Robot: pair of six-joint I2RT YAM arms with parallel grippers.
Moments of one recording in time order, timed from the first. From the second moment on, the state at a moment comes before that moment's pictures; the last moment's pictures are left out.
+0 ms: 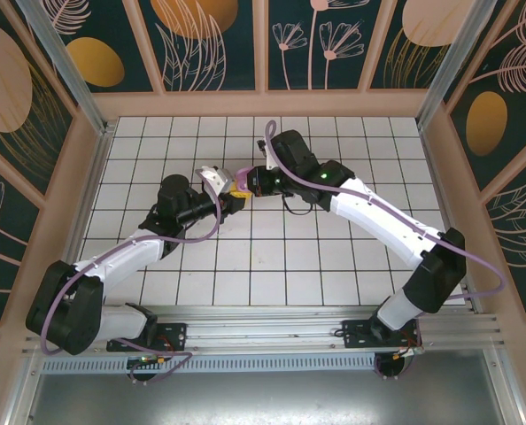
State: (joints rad) left arm -0.47 1.31 0.66 0.45 0.57 0.07; right arm 0.80 1.56 1.49 -0.60 -0.14 0.55
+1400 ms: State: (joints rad) left arm -0.47 1.33 0.66 0.44 0.56 0.06; right arm 0.81 1.64 1.57 -0.67 -0.15 0.54
